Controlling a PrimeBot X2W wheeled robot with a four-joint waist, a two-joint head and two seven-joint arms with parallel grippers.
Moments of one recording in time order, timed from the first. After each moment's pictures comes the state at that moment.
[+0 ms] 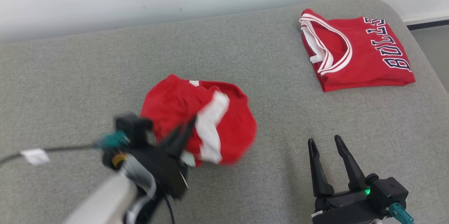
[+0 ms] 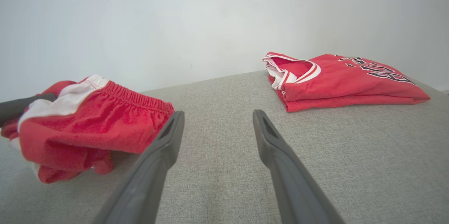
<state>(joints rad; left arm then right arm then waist) -0.59 0.41 -0.75 0.23 -0.95 -0.04 -0.03 -0.04 -0.05 0.10 0.09 0.21 0.13 -0.26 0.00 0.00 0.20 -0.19</state>
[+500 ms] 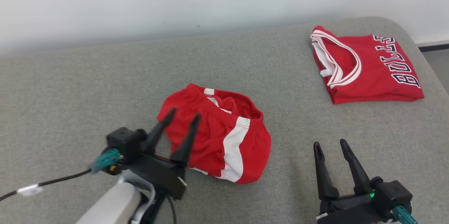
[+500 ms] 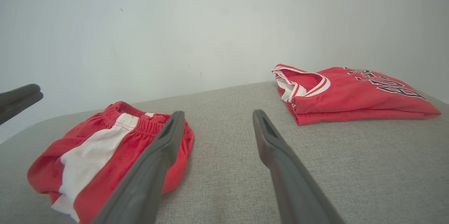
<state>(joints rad) -0.53 0.33 -0.73 0.33 -0.86 -0.06 -0.25 -0.03 -0.05 0.08 0.10 0.20 0.13 -0.26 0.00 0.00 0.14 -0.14</state>
